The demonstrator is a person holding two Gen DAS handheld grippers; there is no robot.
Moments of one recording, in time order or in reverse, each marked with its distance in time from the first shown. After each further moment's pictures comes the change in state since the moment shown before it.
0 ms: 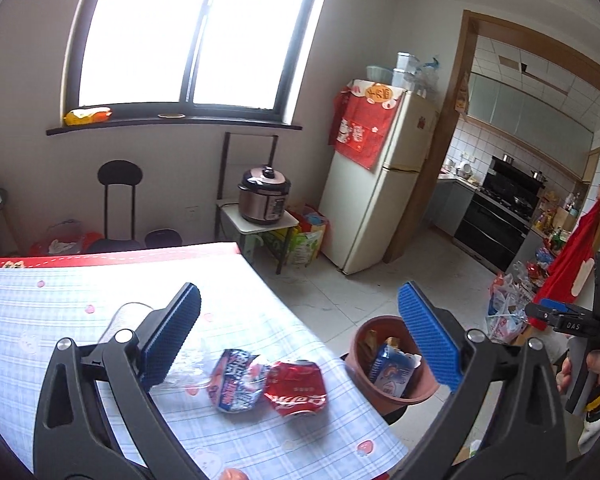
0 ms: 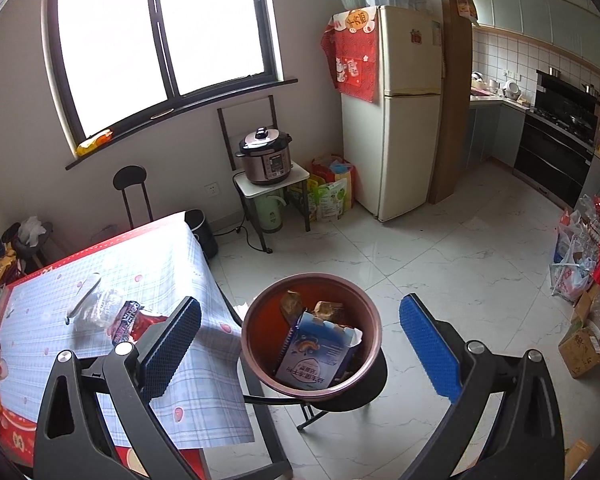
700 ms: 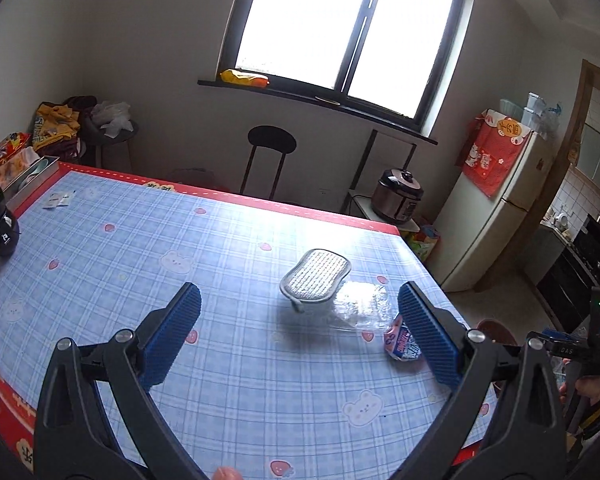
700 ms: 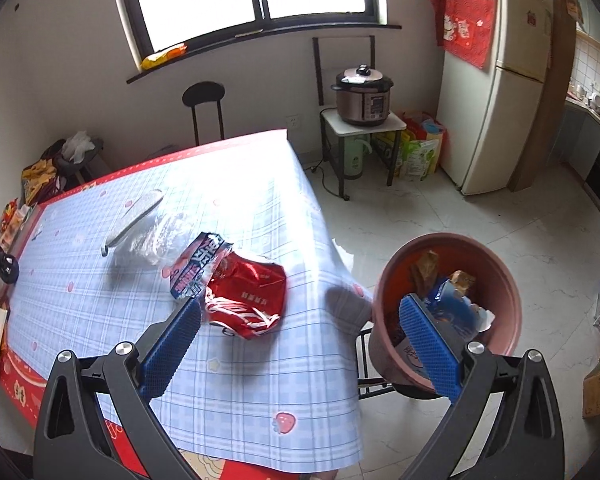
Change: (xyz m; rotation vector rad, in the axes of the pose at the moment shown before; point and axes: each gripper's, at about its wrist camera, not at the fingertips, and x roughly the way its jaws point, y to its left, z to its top) left arm -0.116 0.198 -0.081 -0.263 0.010 0.363; right arm 0.130 0.181 -0.061 -0.209 0.241 0.195
